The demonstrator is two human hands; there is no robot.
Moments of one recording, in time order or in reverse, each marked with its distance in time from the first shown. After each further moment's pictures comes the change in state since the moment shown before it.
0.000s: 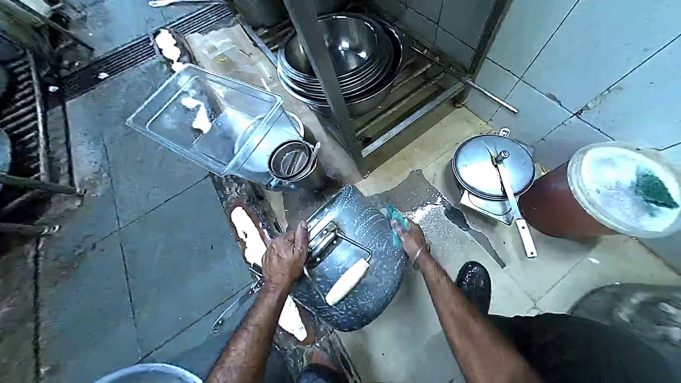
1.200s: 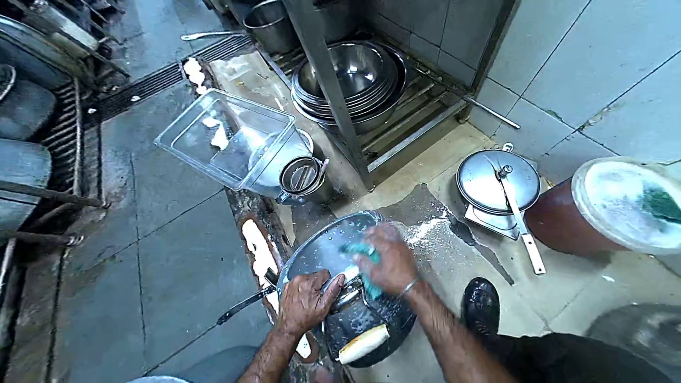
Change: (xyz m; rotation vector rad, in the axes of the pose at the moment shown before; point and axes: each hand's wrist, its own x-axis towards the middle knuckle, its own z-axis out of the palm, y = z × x) left_hand -0.046 -0.021 0.021 0.043 0.043 0.527; right_hand -0.072 -0.114 -0.008 -0.351 -0.182 -0.561
